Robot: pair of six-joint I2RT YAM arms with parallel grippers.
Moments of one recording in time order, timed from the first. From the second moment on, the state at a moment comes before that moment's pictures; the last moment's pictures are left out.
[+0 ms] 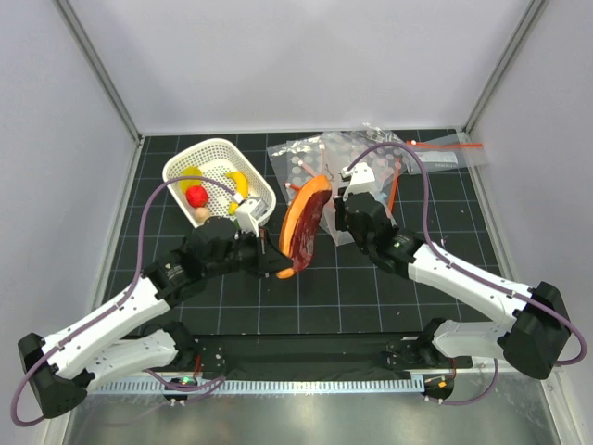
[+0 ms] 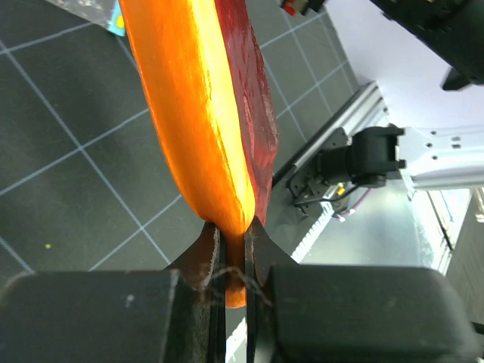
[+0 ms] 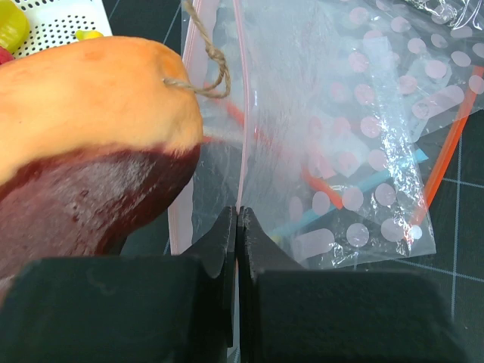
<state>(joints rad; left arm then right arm) -0.86 0.88 0.84 -0.39 0.18 -0.65 0.81 1.20 0.90 -0.08 0.52 0.27</state>
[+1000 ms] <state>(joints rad) -0.82 1.28 1.22 -0.62 0.14 -0.58 0.87 1.20 0.90 -0.07 0.54 0.20</state>
